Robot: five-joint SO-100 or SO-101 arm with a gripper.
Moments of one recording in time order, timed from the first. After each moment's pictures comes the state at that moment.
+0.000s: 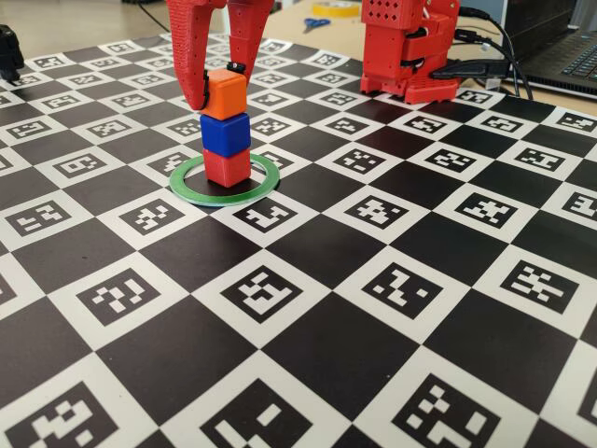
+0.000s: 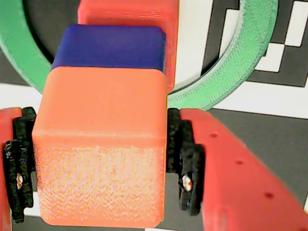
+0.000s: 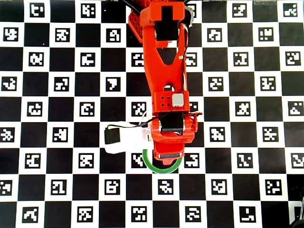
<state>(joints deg) -0.7 69.5 69.8 81.2 -4.3</state>
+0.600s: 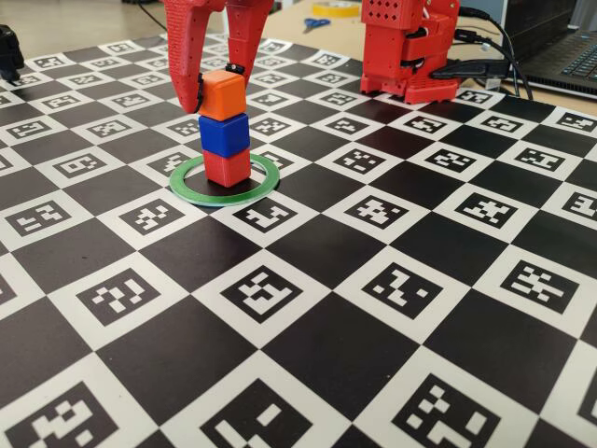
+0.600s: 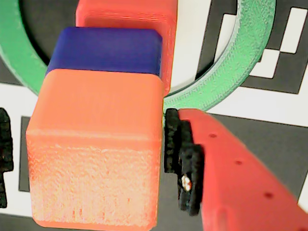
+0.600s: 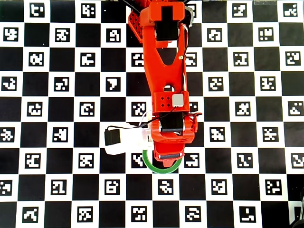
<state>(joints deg) -0.7 69.5 69.8 81.2 -6.9</state>
